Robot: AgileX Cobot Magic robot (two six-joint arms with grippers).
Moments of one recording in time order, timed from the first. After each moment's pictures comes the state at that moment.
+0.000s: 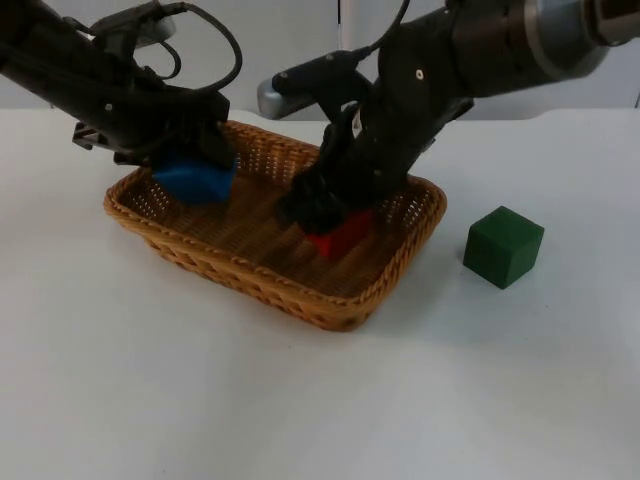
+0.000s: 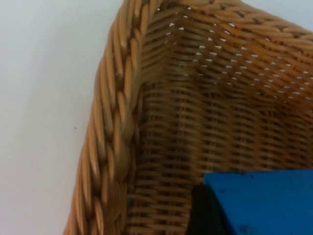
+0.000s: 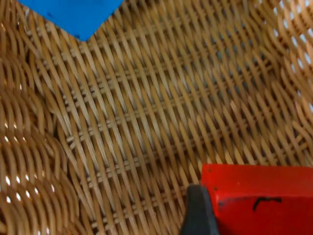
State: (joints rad) right arm 0.68 2.33 -1.74 -0.10 0.46 0.03; left arm -0.09 2.17 -1.44 -0.92 0.58 0.83
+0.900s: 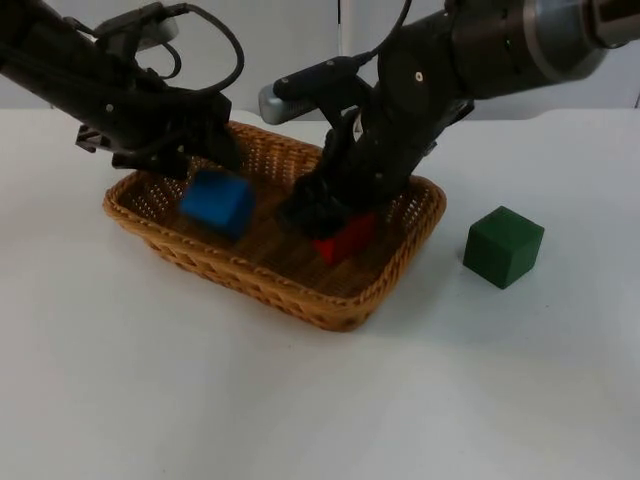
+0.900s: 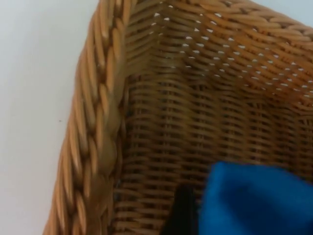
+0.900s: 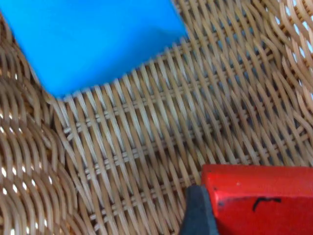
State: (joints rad) right arm 0.68 2.33 -1.74 -0.10 0.48 0.03; left arm -0.09 2.17 -1.45 -0.92 0.61 0.83
